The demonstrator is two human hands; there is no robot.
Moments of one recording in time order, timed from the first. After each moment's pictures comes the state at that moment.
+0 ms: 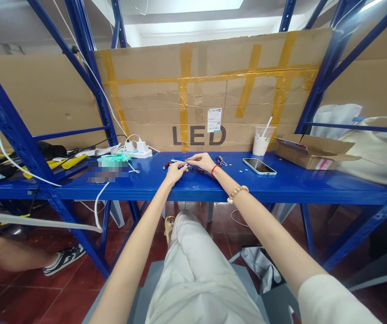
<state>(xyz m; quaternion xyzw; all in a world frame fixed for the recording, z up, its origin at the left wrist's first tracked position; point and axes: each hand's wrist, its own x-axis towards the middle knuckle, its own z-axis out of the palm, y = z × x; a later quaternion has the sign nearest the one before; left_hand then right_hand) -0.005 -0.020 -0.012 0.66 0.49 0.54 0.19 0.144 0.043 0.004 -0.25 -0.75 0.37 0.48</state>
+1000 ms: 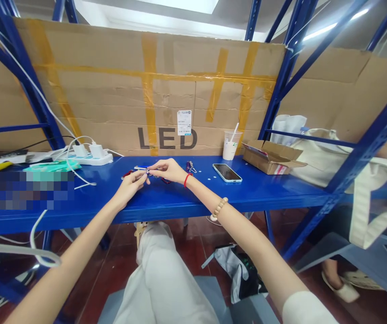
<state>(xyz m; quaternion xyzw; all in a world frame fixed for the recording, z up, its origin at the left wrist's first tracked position) 0.002 -0.054 0.009 0.62 0.47 0.53 0.33 0.158 0.025 0.025 -0.14 -0.83 0.35 0.42</state>
